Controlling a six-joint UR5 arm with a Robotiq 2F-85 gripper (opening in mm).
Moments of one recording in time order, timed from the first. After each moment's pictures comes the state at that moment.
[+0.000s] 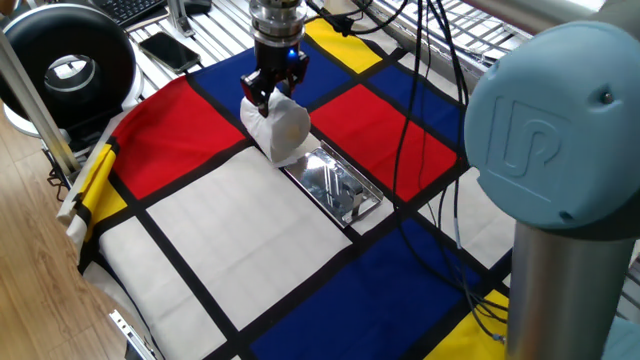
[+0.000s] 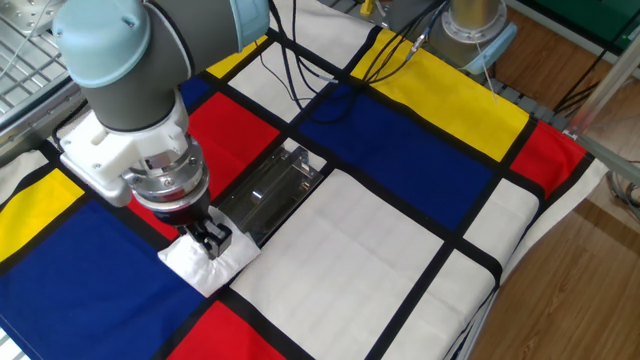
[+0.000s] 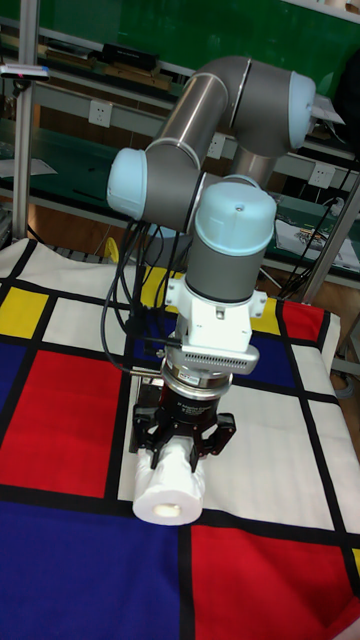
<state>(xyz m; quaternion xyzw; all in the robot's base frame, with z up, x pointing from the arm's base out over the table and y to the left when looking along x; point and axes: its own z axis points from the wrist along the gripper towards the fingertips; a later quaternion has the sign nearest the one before) 0.673 0.033 0.081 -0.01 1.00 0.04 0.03</state>
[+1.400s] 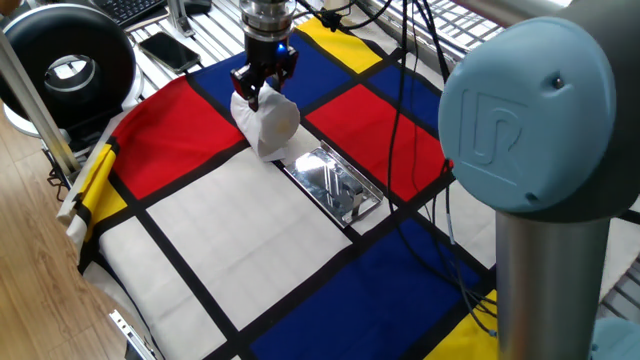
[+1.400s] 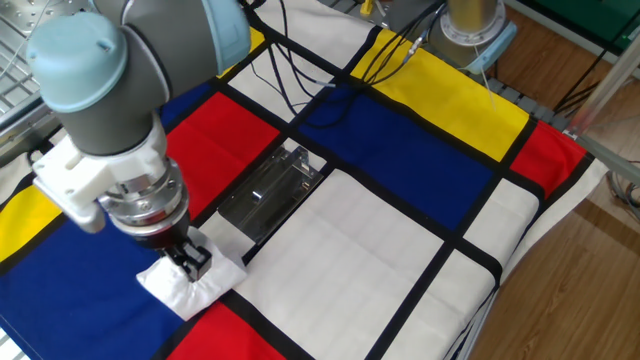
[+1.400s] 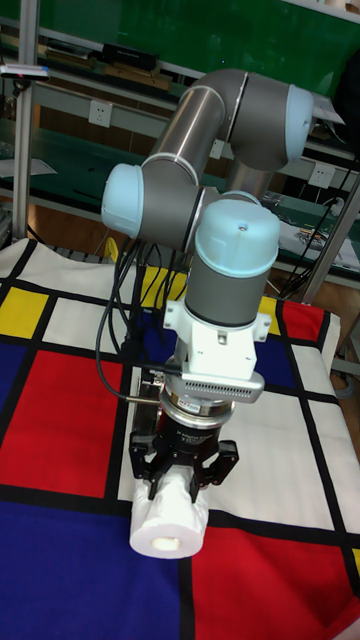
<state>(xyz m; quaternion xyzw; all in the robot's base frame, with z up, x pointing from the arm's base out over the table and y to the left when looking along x) 0.720 0.033 0.079 -0.01 1.00 0.04 0.04</state>
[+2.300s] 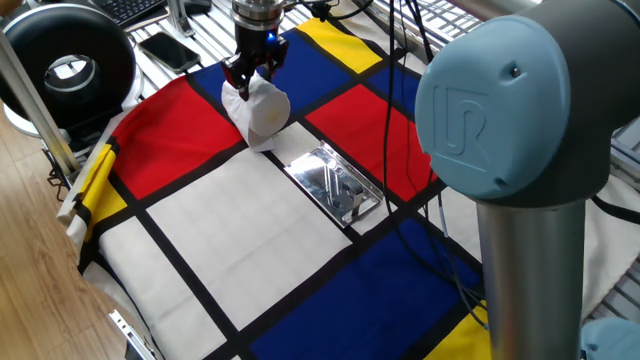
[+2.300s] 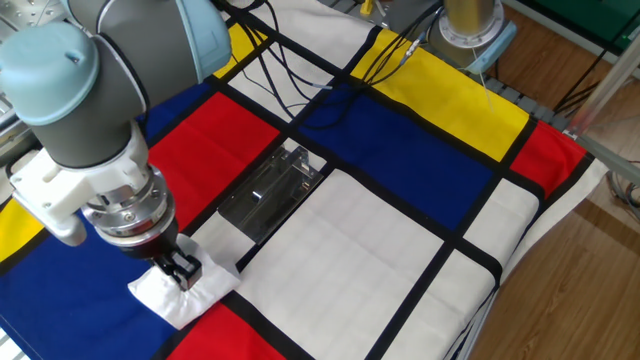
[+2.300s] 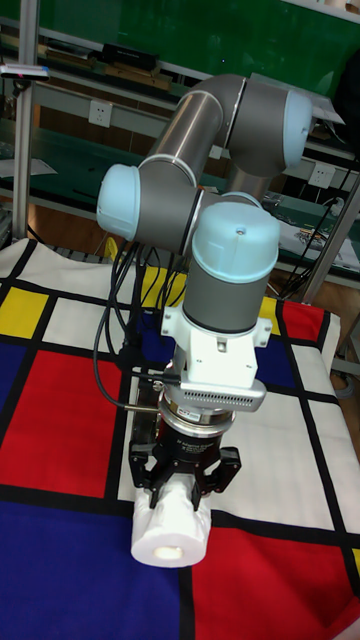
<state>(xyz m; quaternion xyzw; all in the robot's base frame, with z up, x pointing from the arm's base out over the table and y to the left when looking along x) 0.730 0.035 0.082 -0.01 1.00 0.04 0.04</state>
